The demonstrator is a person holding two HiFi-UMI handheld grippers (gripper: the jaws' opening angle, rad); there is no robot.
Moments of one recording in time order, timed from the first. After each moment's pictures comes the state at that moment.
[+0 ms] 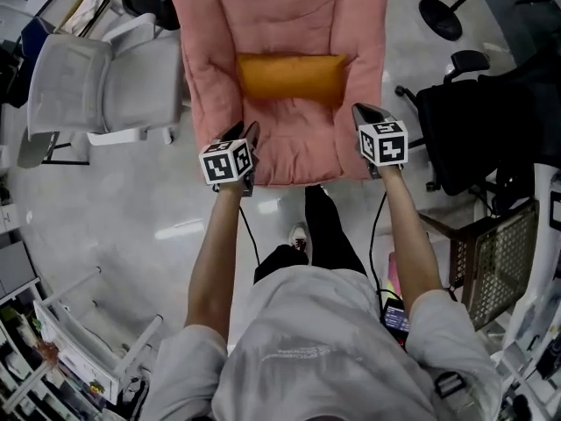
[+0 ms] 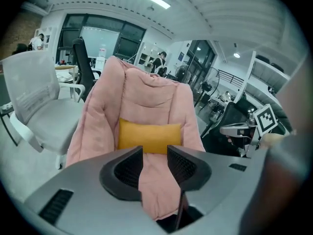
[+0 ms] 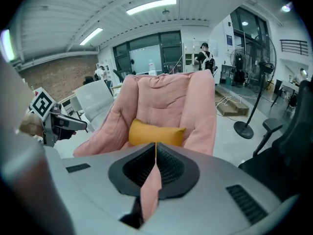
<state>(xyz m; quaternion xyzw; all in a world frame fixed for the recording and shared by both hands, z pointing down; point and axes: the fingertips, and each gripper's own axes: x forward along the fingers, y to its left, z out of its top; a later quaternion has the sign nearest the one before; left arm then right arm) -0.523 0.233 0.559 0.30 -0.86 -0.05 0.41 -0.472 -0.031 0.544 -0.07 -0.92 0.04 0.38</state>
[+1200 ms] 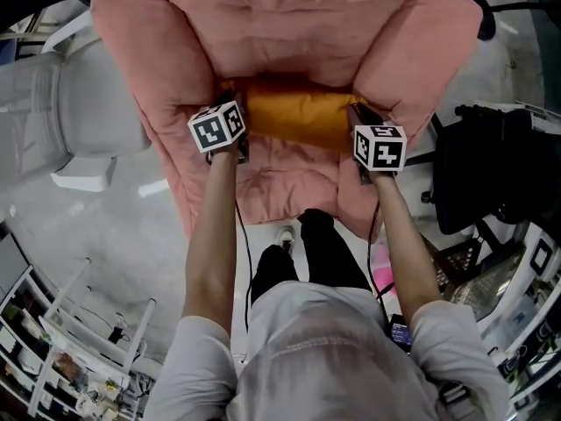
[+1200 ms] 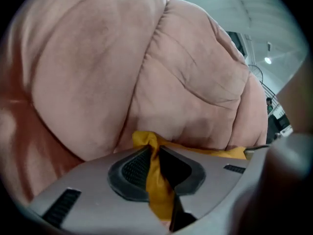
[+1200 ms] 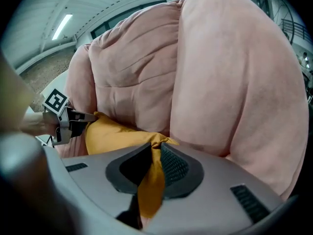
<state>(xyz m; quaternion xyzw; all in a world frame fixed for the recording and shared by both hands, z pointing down) -0.764 0.198 0.736 0.20 -0.84 -0.09 0.49 -0.649 -0.064 0.704 -0.04 -0.87 0.08 0.49</state>
